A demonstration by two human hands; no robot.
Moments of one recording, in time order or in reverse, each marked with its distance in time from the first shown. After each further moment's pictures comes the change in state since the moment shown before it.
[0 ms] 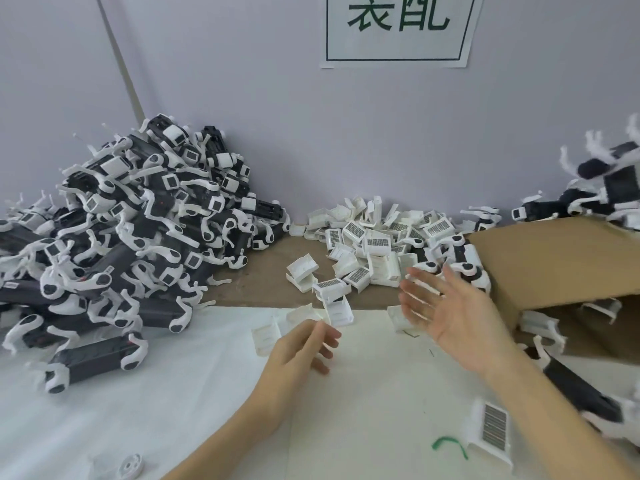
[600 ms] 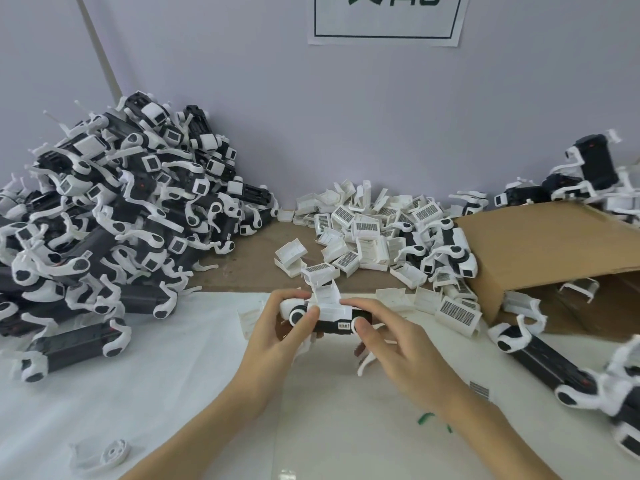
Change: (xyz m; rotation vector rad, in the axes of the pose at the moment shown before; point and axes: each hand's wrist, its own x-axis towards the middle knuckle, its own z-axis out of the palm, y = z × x) left_hand -0.007 0.007 0.000 -0.145 0.046 0.025; right_hand -0.051 0.067 0.025 -1.108 -0.137 -0.348
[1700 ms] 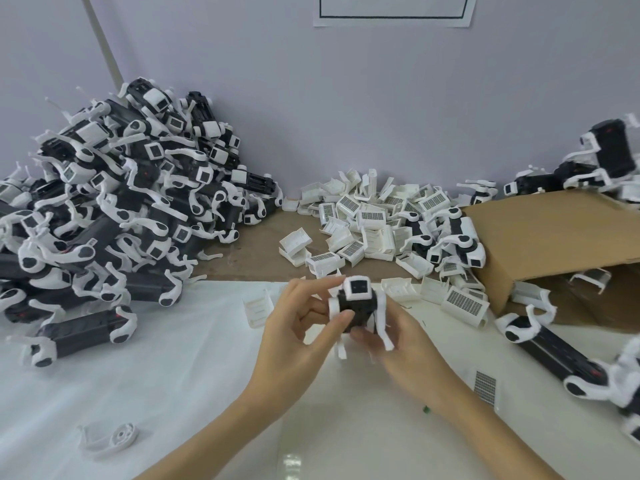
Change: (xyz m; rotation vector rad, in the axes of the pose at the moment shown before) left_hand -0.013 0.008 0.024 0.159 0.009 0.355; right_hand 0.003 0.013 0.016 0.160 0.020 0.010
